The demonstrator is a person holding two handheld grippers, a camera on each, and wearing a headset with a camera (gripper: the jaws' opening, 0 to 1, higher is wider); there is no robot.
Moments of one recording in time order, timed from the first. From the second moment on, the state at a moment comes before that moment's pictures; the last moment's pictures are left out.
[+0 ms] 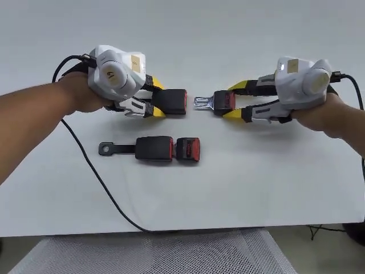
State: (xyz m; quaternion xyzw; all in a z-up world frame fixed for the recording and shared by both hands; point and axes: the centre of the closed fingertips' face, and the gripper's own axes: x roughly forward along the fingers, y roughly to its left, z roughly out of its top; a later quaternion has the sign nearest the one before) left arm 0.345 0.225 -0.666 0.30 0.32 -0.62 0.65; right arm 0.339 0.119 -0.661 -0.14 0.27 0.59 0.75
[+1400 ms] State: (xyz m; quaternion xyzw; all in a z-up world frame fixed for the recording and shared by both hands) left arm 0.345 0.225 -0.665 0.33 0.33 -0.63 0.62; right arm 0.343 0.168 -0.662 -0.15 0.32 0.56 0.75
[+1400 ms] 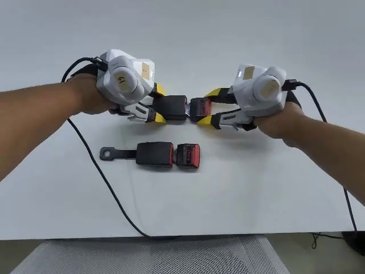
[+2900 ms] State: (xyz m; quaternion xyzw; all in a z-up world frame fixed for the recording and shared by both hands) left arm 0.346 0.225 -0.663 0.34 0.33 -0.63 0.62; right arm 0.346 0.165 -0.663 -0.19 0.33 0.53 0.76
